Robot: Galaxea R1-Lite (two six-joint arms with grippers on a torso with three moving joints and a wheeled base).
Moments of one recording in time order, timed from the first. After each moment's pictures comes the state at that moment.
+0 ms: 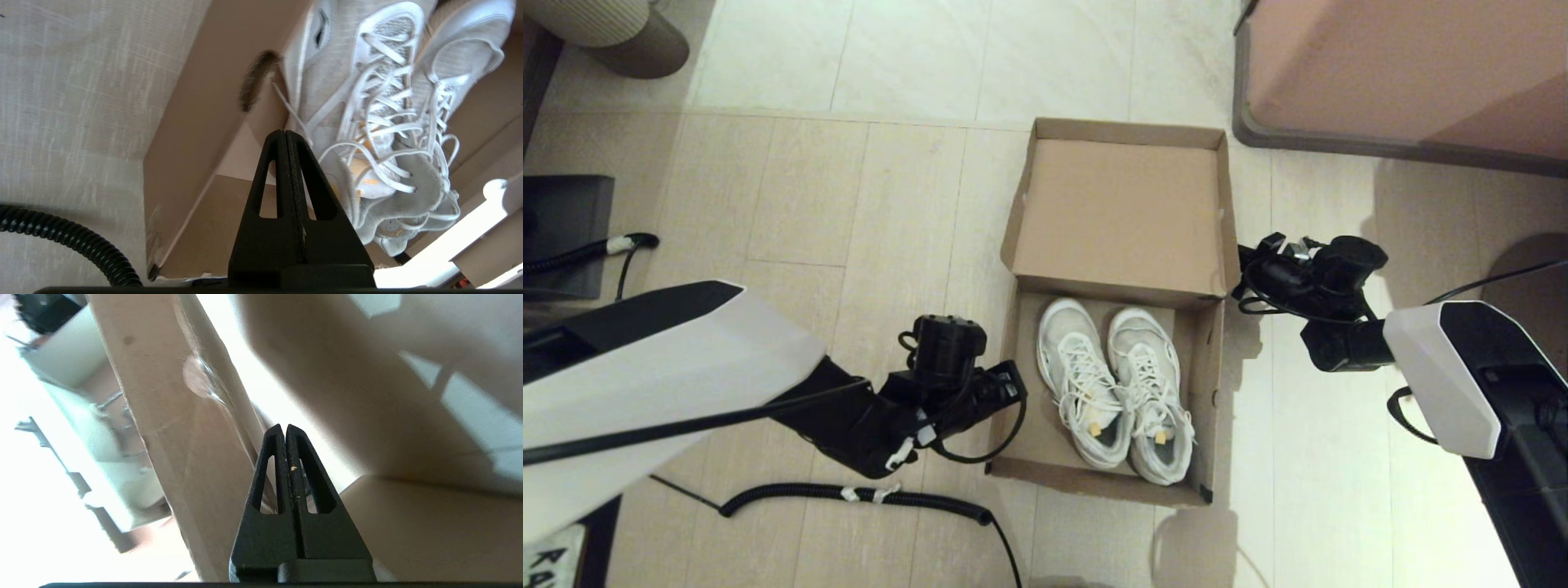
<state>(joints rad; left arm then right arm) -0.53 2.17 -1.07 -0.63 0.11 -0.63 -0.03 2.66 -1.97 -1.07 0.67 1.78</state>
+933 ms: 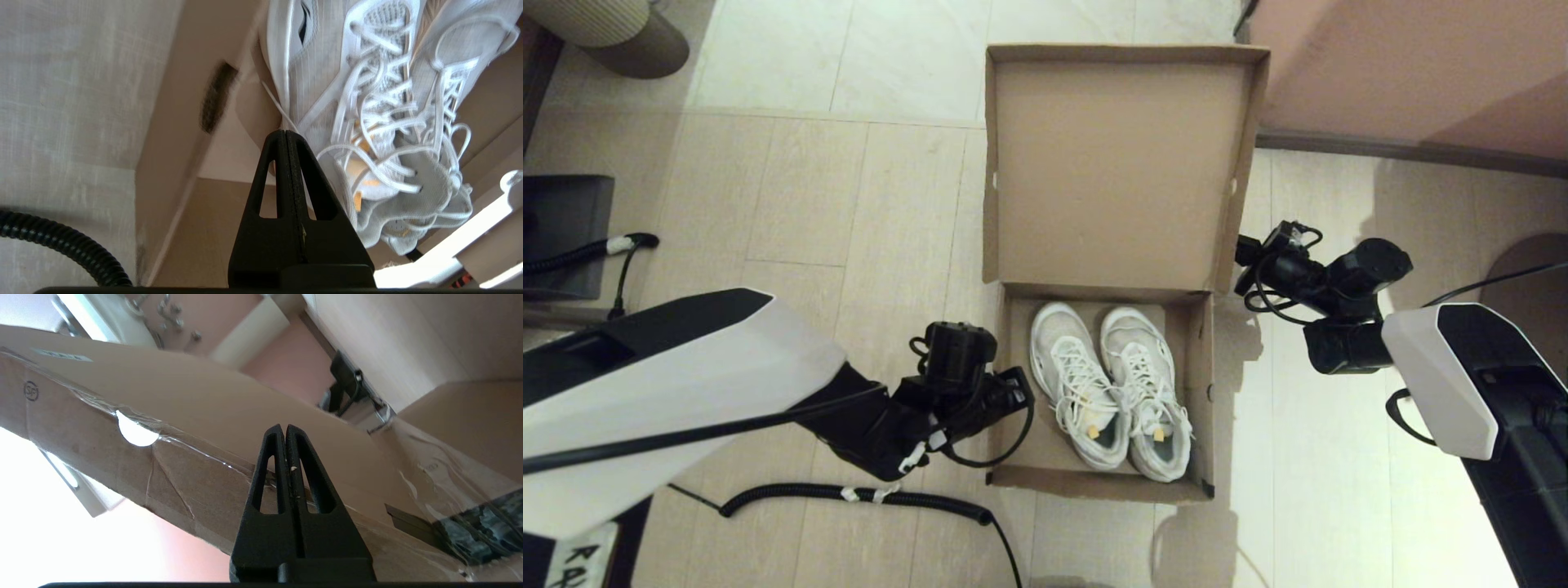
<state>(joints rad) -0.55 2.21 -1.09 -0.64 0.11 -0.63 -0.03 2.67 -1.97 -1.41 0.96 2.08</state>
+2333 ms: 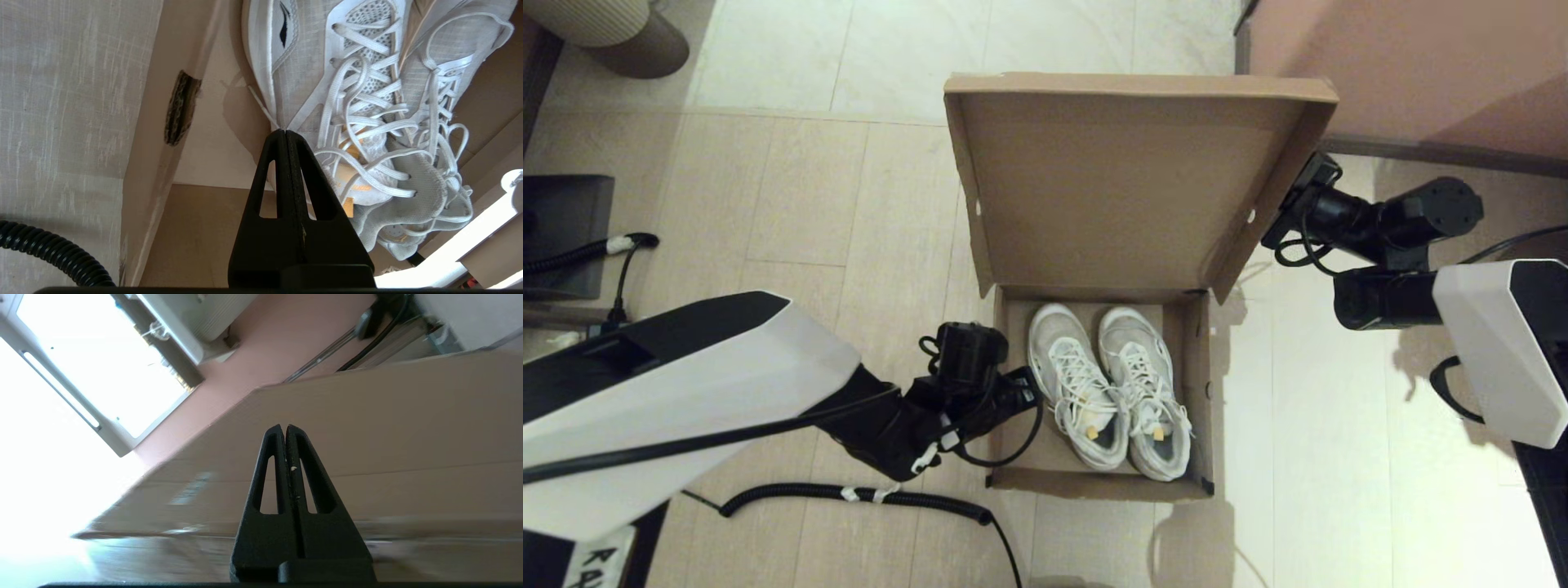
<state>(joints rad) -0.57 2.23 -1.13 -0.64 0.14 -0.63 -0.02 2.47 -1.96 -1.52 1.12 2.38</state>
